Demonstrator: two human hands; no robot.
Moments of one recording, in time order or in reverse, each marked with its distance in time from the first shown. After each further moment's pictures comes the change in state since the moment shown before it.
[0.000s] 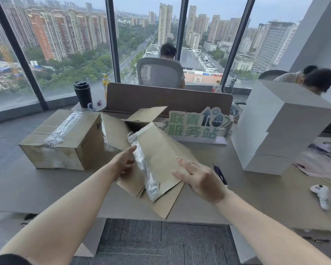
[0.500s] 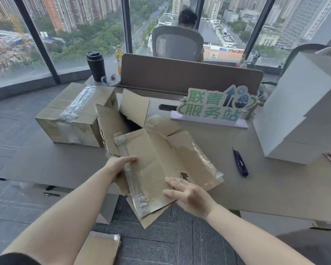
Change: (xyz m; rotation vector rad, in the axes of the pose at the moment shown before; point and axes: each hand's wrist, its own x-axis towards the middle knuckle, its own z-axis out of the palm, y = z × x) left_hand 0.016 -0.088 -0.055 0.000 0.238 -0.150; right_hand -0.040 -0.075 0.113 0.385 -0.265 0.012
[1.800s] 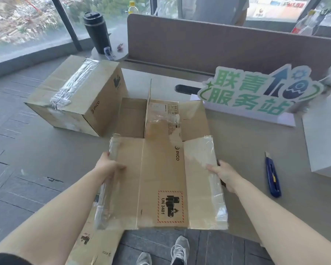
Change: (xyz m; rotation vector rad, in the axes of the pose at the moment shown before) left_hand 0.102 -0.024 0.002 0.170 0.193 -0.135; right_hand 0.018 0.199 0.019 1.070 -0.170 1.472
